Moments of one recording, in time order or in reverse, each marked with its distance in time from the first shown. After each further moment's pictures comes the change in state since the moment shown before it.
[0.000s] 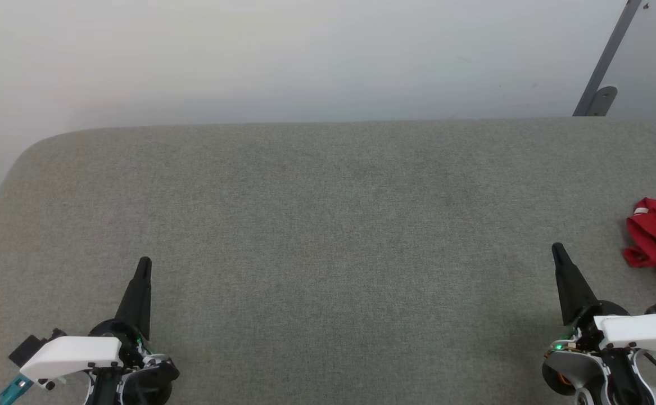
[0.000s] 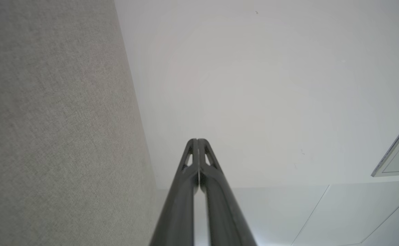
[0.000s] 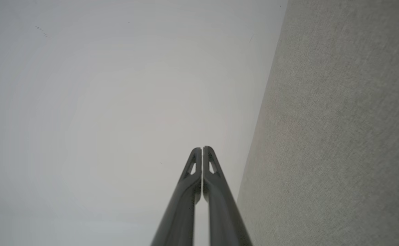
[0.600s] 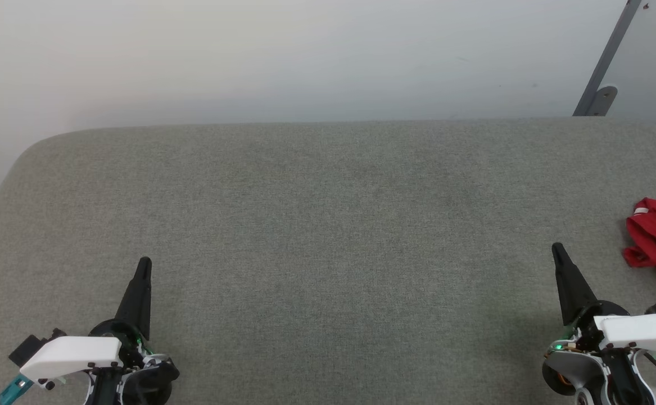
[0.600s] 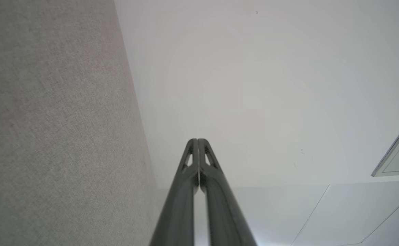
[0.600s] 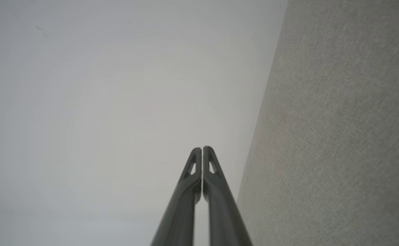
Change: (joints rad) left arm 0.000 -0.001 0.002 0.000 0.002 0.000 0.003; right arm 0.000 0.000 0.000 0.000 0.000 0.000 0.000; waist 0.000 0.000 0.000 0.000
